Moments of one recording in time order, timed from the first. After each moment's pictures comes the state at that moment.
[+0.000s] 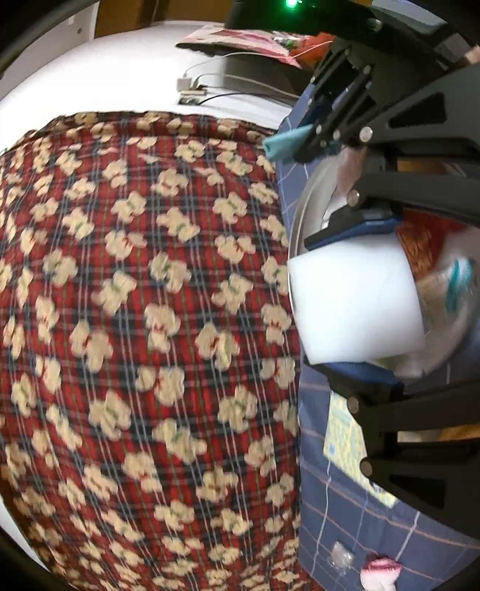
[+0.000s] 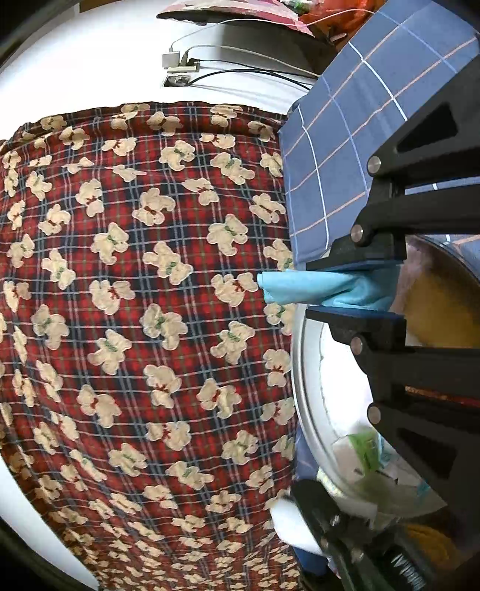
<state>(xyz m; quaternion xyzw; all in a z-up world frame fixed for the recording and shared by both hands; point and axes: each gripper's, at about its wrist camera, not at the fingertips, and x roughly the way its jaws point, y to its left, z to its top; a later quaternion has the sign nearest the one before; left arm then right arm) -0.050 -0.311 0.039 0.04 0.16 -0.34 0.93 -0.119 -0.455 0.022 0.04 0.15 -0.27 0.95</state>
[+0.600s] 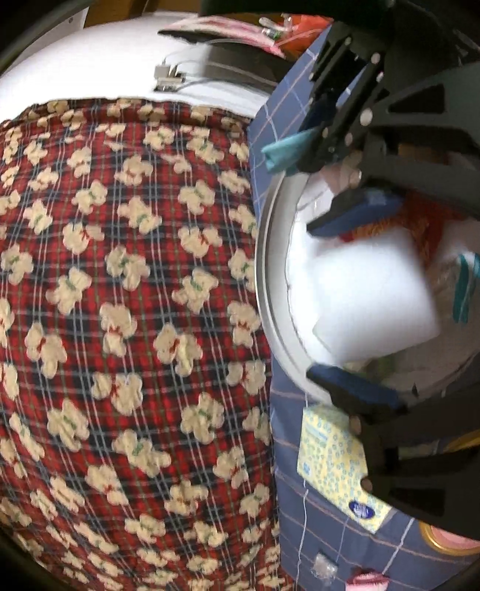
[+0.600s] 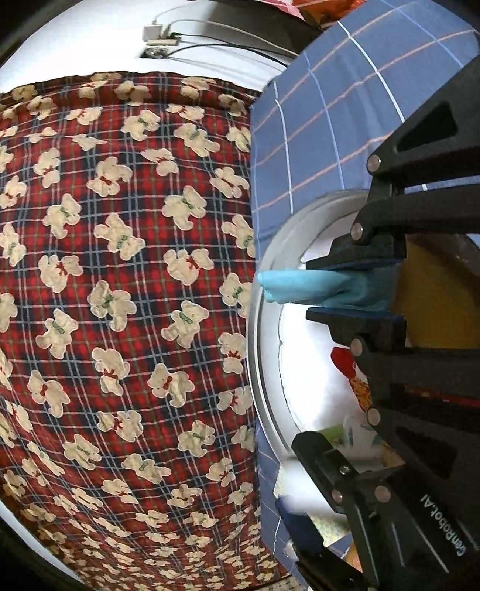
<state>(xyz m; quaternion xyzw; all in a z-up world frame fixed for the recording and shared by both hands) -0.031 -0.335 0.010 0.05 0.20 -0.32 0.92 -0.096 -0.460 0.000 0.06 0.22 -0.22 0.95</state>
